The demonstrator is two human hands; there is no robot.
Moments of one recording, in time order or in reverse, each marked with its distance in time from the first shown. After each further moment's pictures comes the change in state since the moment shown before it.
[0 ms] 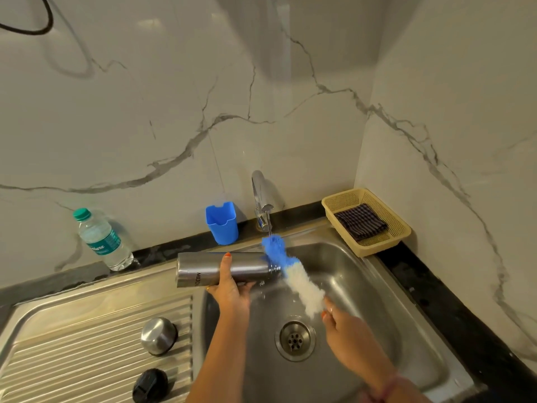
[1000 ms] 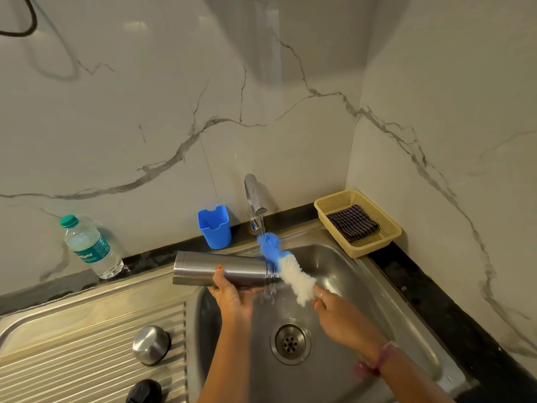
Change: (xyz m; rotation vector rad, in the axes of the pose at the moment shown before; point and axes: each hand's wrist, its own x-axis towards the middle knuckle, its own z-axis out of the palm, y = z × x) left_hand 0.010 -0.017 -0.008 0.057 -0.113 -0.055; right_hand 0.008 -0.023 -0.029 0.062 -0.117 -0.008
